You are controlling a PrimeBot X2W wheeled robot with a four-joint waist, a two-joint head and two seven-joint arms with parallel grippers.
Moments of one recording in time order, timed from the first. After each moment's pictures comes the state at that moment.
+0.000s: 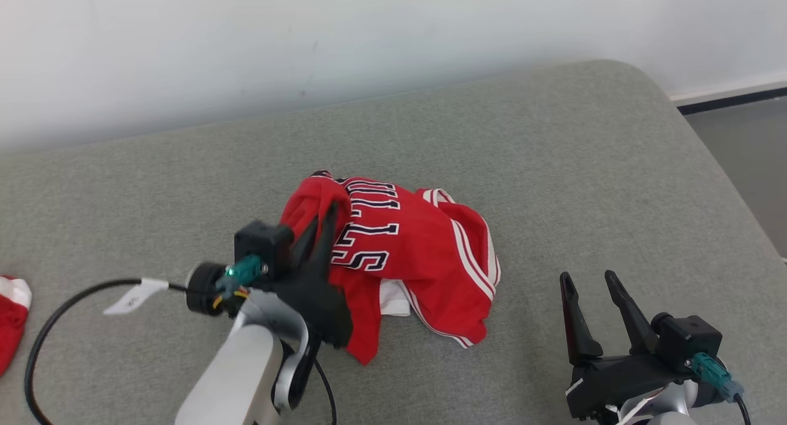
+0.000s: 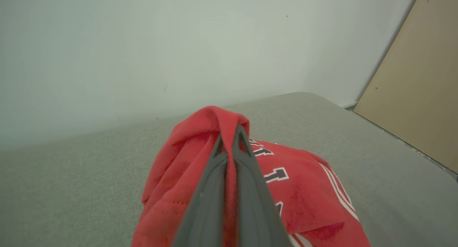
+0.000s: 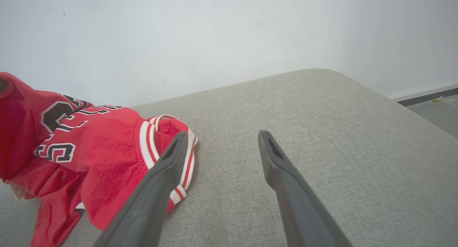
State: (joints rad) left arm -0.55 0.10 -0.44 0.44 -0.43 0.00 -0.06; right arm -0.12 -0.05 0.04 0.21 0.23 0.13 -0.12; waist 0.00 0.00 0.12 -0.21
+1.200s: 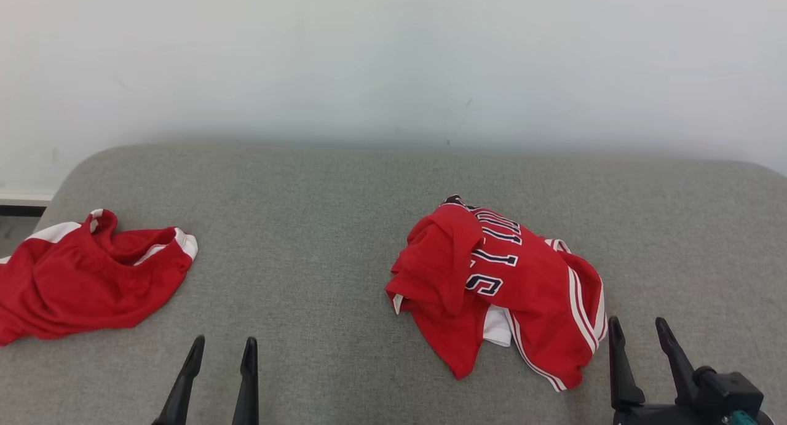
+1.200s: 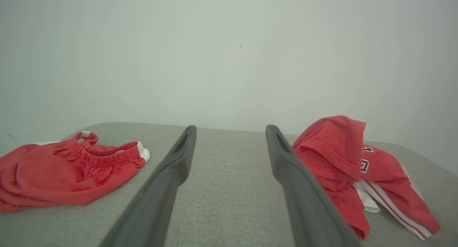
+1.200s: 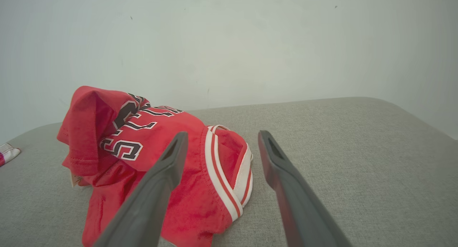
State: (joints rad) left arm 0.08 0.10 -0.10 -0.03 -0.24 -0.12 -0.26; right arm 0.00 -0.05 -0.07 0.21 0.16 0.13 -0.21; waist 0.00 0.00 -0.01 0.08
